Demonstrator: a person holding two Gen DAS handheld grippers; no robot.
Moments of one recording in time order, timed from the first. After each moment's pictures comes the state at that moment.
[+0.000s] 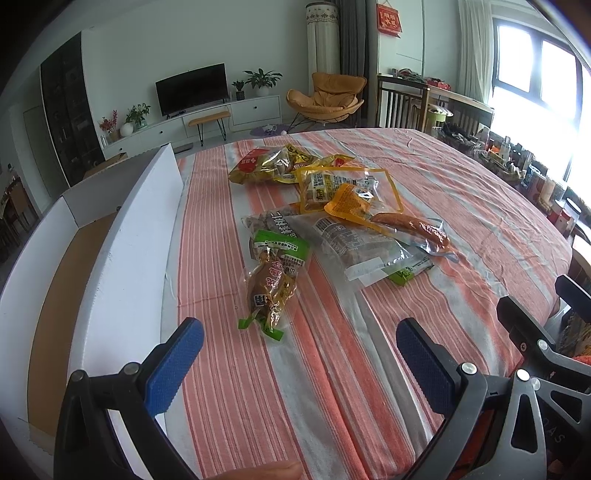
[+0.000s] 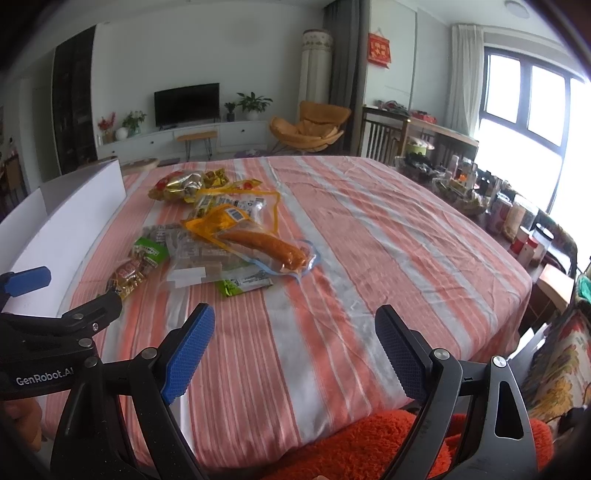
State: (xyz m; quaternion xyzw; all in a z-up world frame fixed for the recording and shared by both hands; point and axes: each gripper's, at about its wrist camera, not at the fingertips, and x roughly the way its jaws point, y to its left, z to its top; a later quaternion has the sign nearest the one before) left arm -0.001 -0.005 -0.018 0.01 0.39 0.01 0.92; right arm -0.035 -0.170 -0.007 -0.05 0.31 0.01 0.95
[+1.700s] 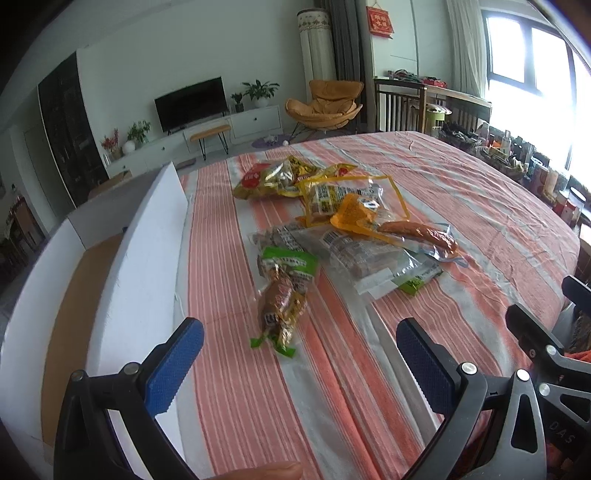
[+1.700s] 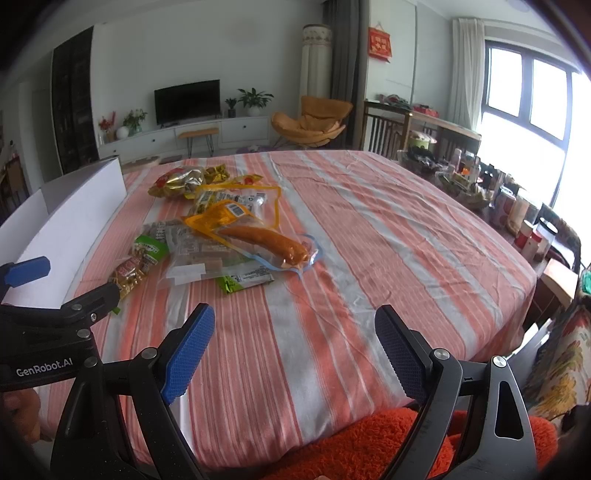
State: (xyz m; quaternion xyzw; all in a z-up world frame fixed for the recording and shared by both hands) left arm 0.006 -0.005 -0.012 0.05 0.36 0.01 0.93; right arm -0.032 -0.173 -0.012 -0.04 0.31 0.02 0.95
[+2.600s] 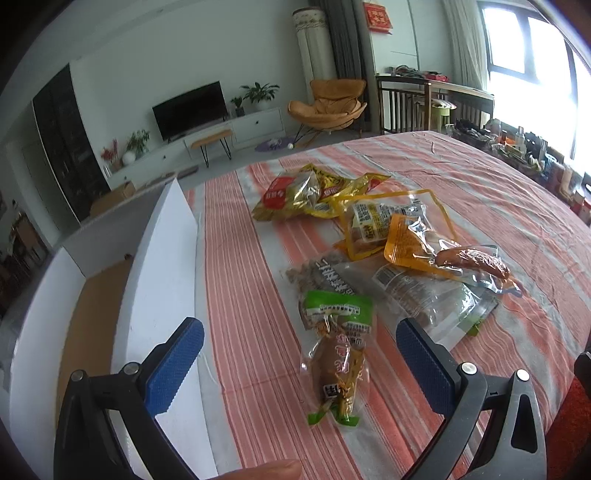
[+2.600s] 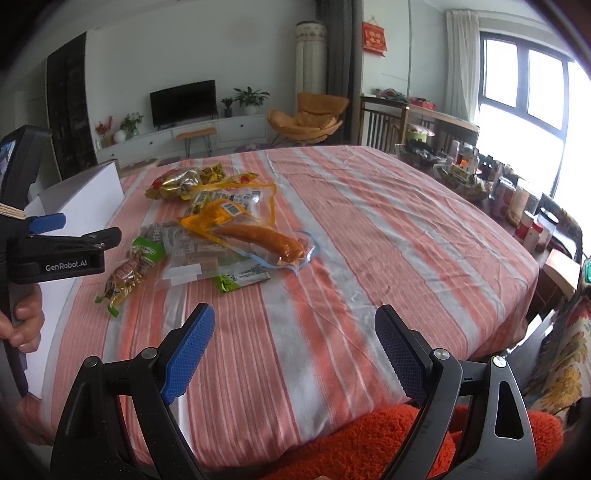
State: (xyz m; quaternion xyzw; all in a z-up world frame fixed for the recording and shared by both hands) left arm 0.072 0.038 -0.016 0.06 0.37 0.01 0.93; right arm -0.032 -0.177 -0.014 -0.02 0.32 0.02 0.95
